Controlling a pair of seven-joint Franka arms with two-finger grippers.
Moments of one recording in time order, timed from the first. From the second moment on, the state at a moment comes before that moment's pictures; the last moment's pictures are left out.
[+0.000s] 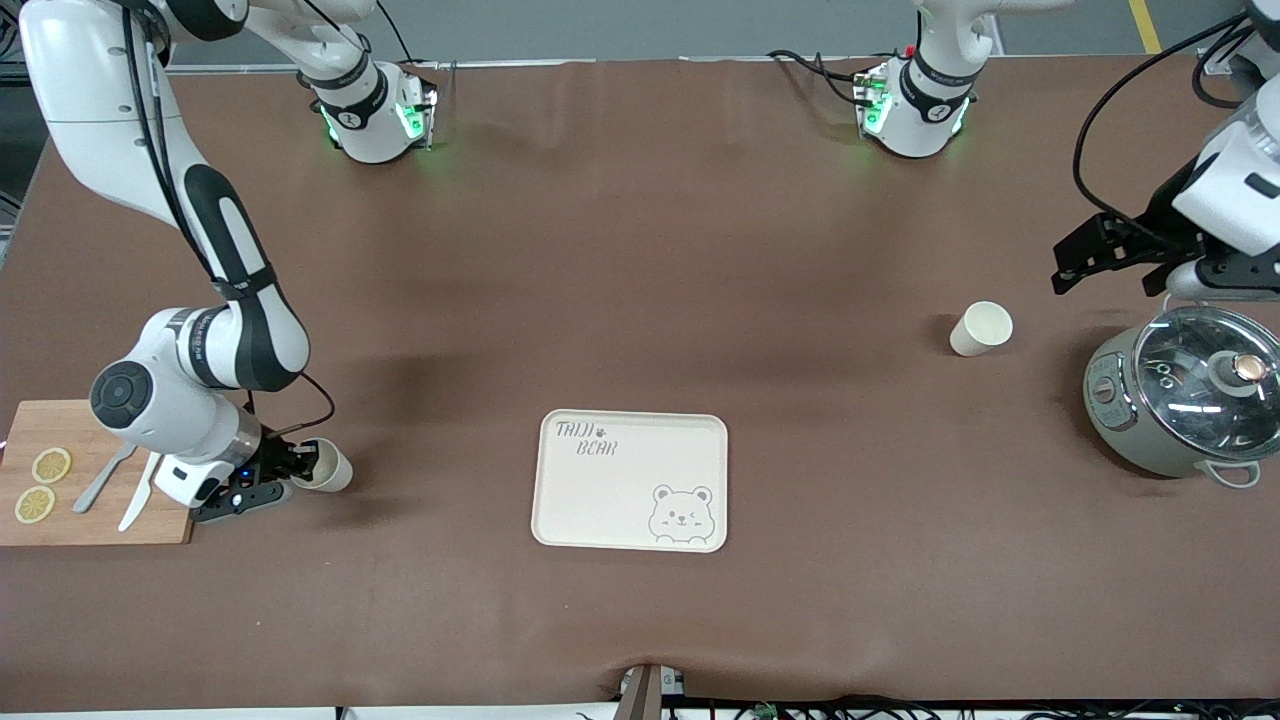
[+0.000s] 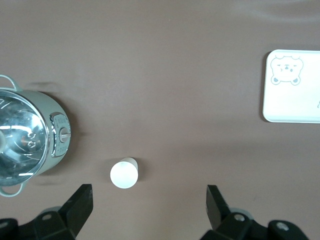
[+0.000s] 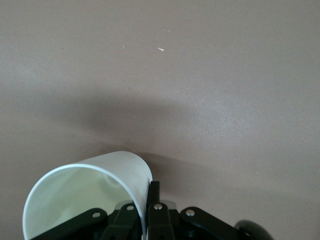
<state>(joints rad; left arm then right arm) -0.04 0.00 -0.07 -1.56 -0.02 1.63 -0.08 -0.02 0.62 0.01 -1.74 0.06 2.44 -0.33</state>
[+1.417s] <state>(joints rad) -0.05 0.10 -0.07 -1.41 -0.02 1.52 0.00 -0.02 0.63 0.01 -1.75 0.06 2.47 -0.33</state>
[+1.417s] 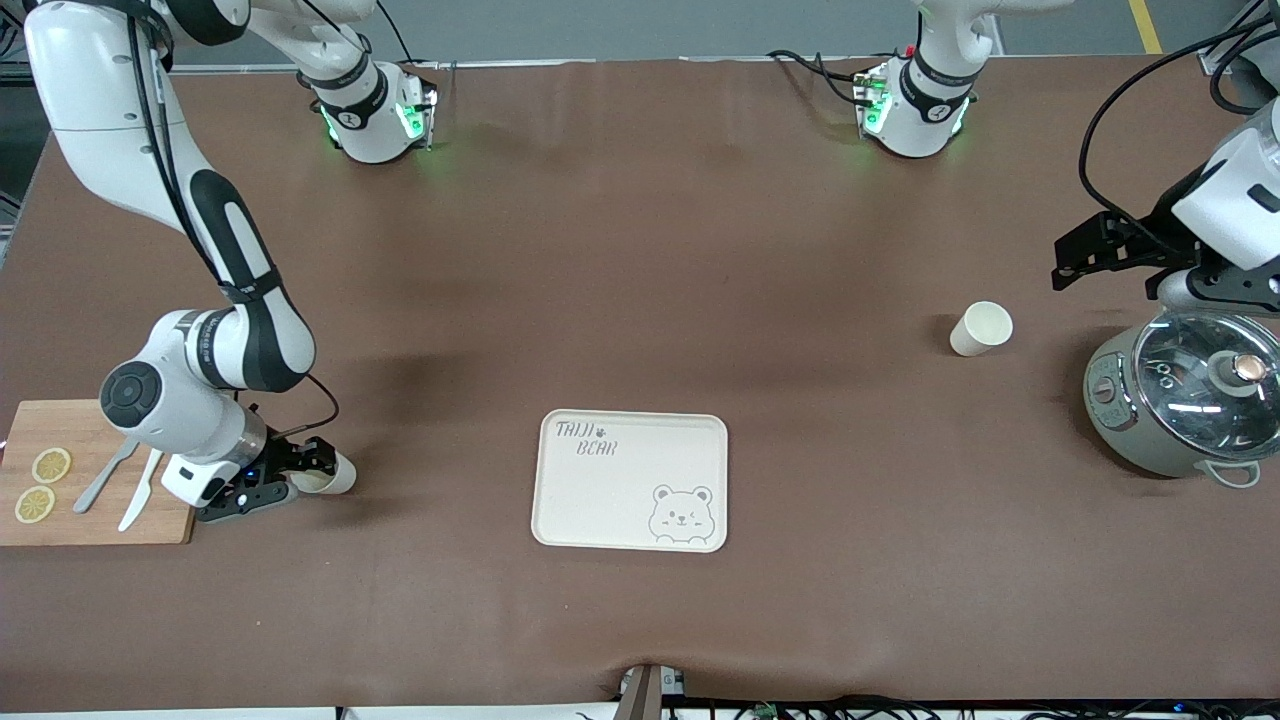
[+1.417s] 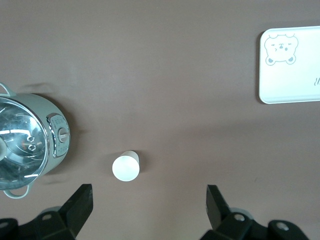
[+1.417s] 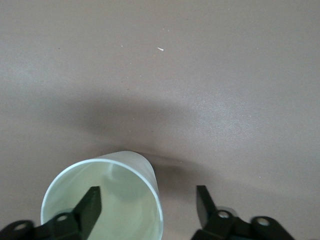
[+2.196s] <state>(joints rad) -0.06 0.10 -0.07 -1.41 0.02 1.50 0.04 -0.03 0.56 0.01 -1.60 0.06 2.18 -0.34</state>
